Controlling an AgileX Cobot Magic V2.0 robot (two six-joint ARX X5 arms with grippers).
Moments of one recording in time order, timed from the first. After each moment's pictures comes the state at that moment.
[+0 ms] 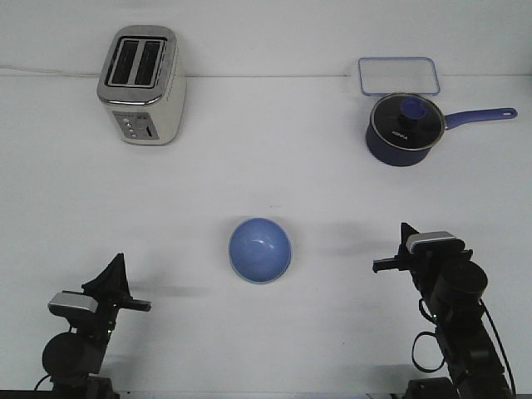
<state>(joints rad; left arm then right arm) -0.11 0.01 0.03 0.16 0.03 -0.10 0.07 0.67 0.50 -0.12 -0.08 0.04</state>
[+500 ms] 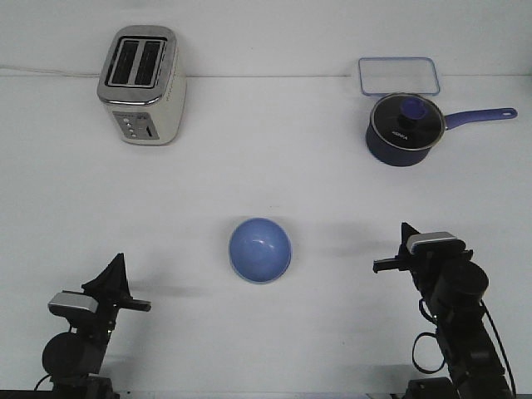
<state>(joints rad) -0.11 0.01 0.03 0.16 0.02 -0.10 0.07 0.66 0.50 -0.12 -0.08 0.04</state>
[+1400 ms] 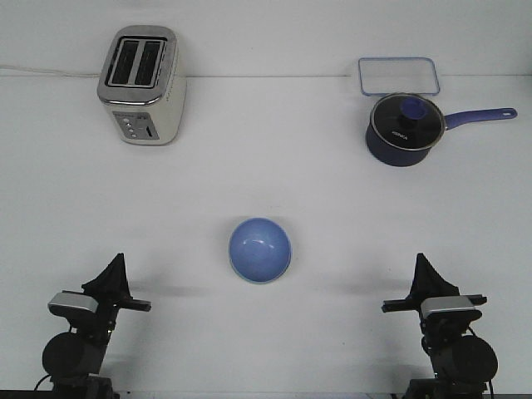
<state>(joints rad) -0.11 0.01 0.03 0.16 0.03 -0.10 0.01 0.01 0.15 -0.10 -0.08 0.04</state>
